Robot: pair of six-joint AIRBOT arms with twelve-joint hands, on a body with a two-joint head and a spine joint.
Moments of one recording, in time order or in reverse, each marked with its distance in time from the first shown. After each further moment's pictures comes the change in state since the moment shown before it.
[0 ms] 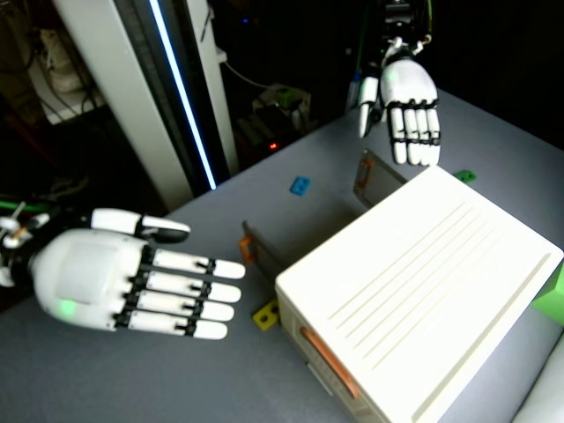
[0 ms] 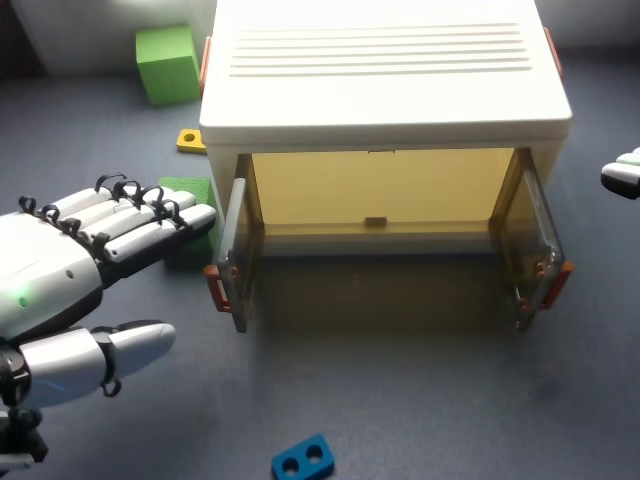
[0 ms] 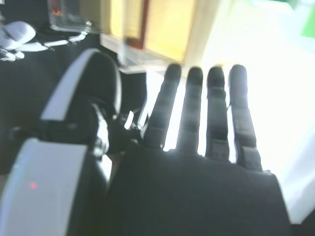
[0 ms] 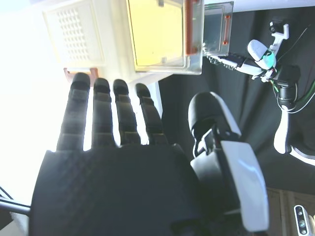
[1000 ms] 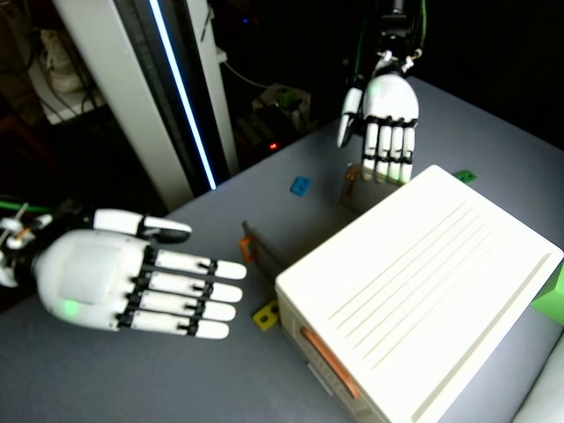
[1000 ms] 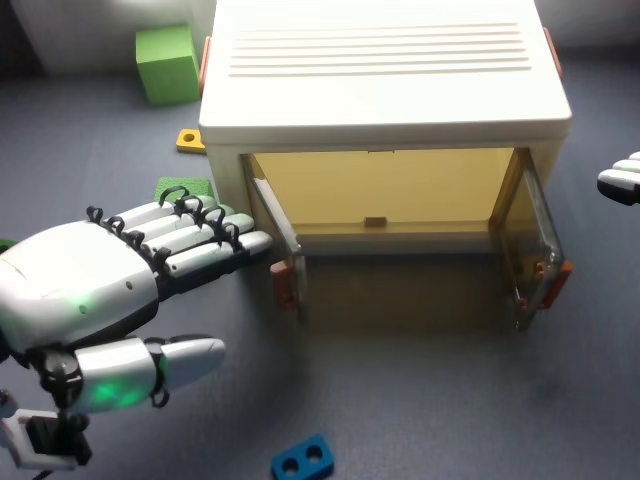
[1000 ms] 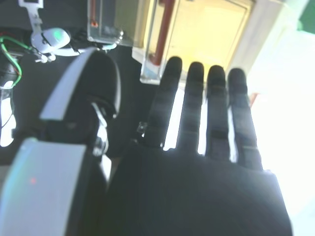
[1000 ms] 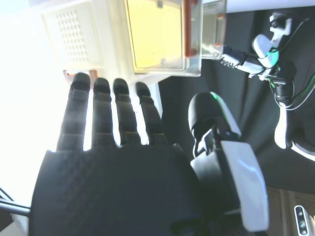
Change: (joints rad) left arm -0.088 -0.076 0.043 0.118 0.087 -0.061; right arm 0.000 -0.011 0.003 0.000 -0.002 0.000
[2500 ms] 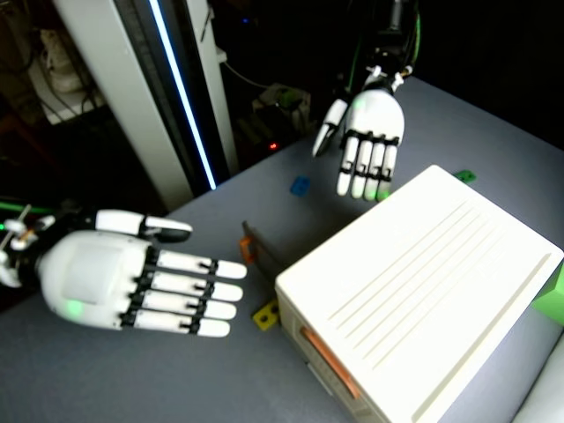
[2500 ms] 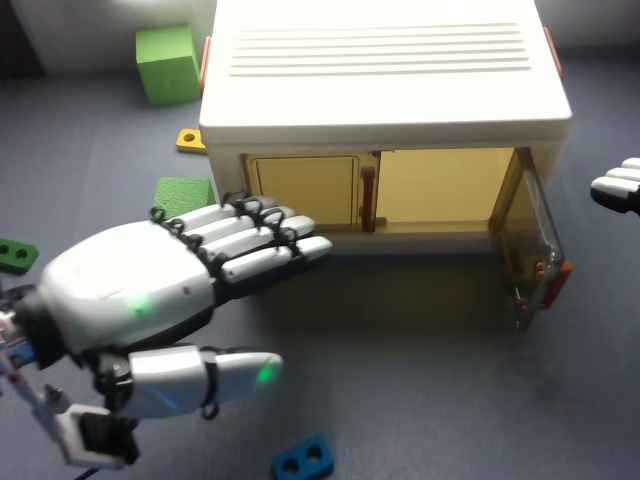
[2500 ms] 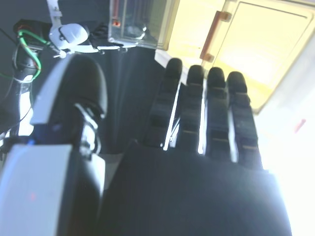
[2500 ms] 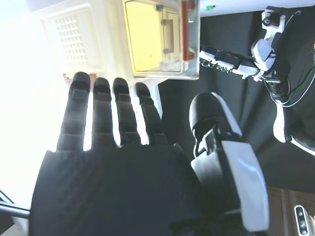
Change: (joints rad) left arm -0.068 -0.040 0.000 0.083 0.031 -0.028; right arm 0.000 -0.007 -0.003 -0.024 0.001 0.011
